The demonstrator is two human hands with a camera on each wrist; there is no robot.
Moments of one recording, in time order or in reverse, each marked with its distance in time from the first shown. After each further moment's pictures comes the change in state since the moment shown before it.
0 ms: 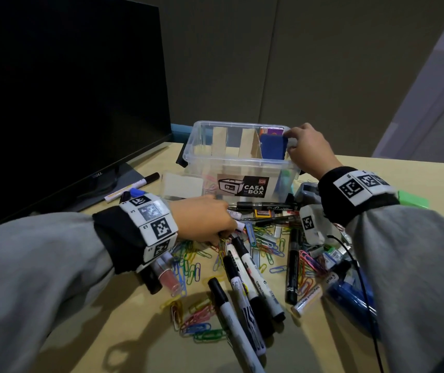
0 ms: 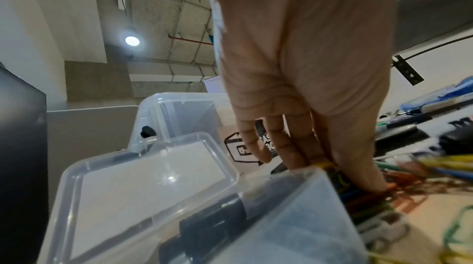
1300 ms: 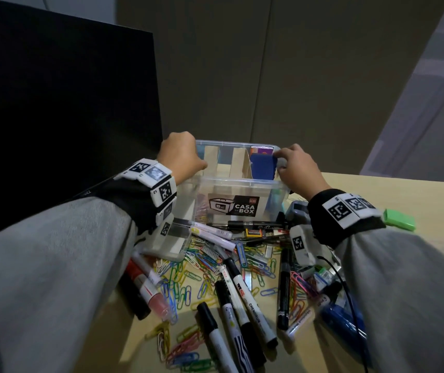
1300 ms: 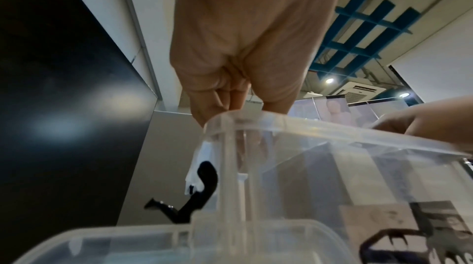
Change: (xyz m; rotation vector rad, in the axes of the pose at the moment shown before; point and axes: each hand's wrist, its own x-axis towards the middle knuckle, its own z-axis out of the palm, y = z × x) left_hand 0.022 -0.084 -0.048 -0.543 0.734 -0.960; right_hand 0.001 0.003 0.002 0.040 -0.009 0.002
